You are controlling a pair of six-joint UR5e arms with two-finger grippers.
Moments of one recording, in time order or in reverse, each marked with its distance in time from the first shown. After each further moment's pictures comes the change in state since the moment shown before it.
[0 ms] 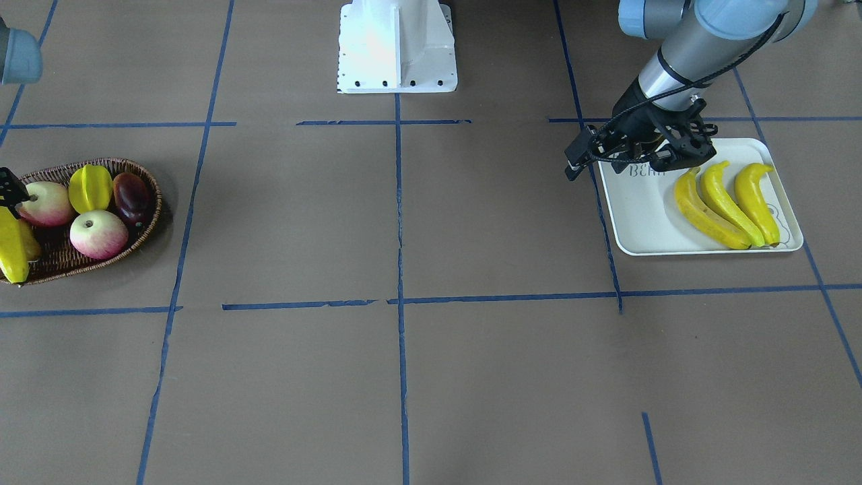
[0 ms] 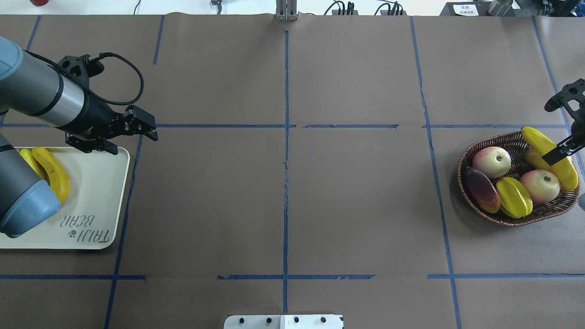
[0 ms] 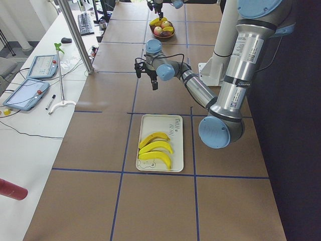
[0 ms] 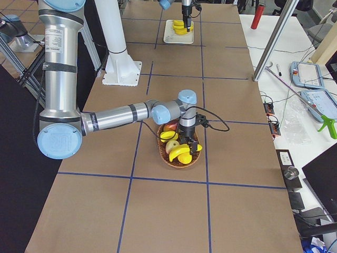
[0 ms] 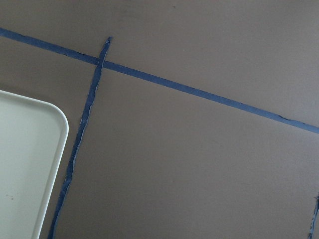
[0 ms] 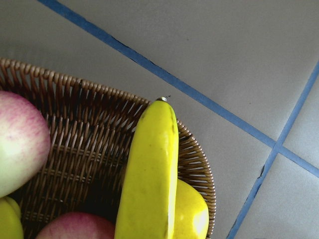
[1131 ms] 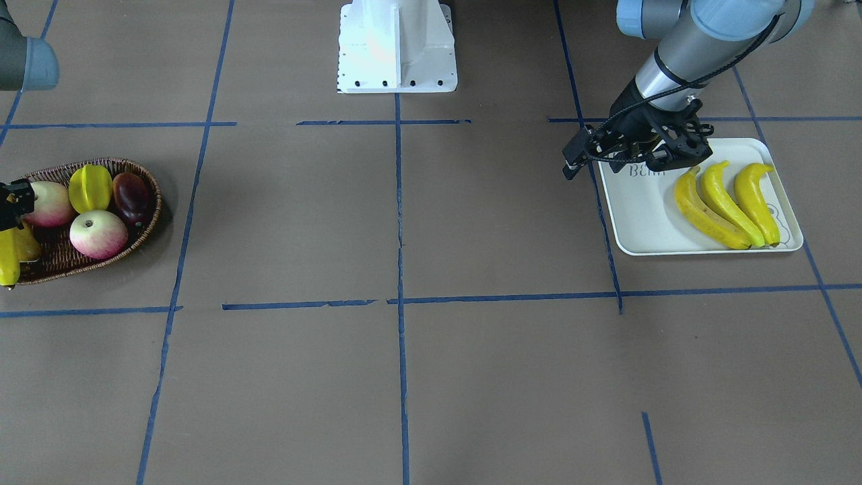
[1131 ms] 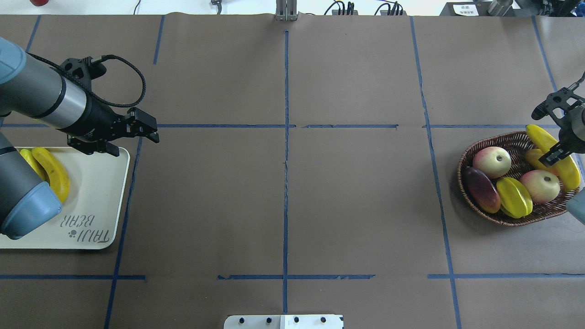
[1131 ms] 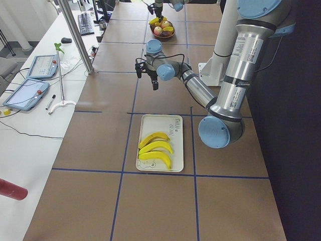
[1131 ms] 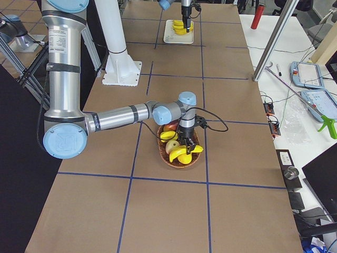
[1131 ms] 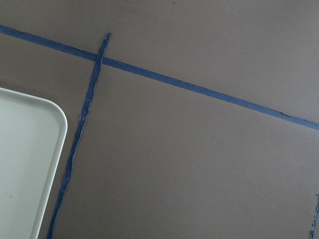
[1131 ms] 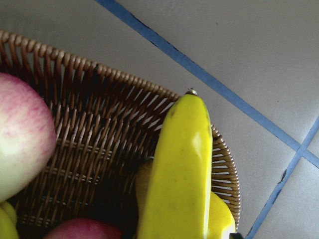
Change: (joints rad) left arm 0.008 0.000 0.000 0.000 0.001 -0.001; right arm -0.039 0.011 -0.026 -0.003 -0.020 -0.008
